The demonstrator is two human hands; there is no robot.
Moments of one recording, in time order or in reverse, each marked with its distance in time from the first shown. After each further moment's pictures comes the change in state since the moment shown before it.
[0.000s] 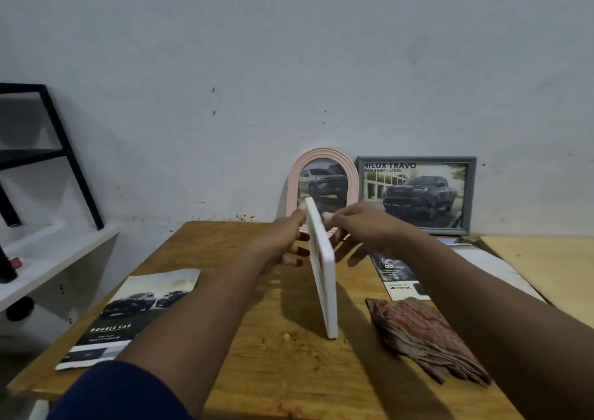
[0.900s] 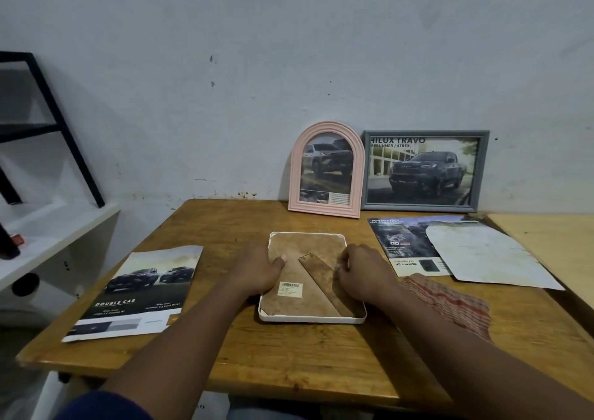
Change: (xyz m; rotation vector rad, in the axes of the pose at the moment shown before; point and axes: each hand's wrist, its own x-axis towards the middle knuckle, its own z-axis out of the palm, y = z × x) left_hand 0.004 -0.112 -0.030 0.643 0.148 0.023; right_hand 0.015 0.114 0.073 -0.701 0.300 0.053
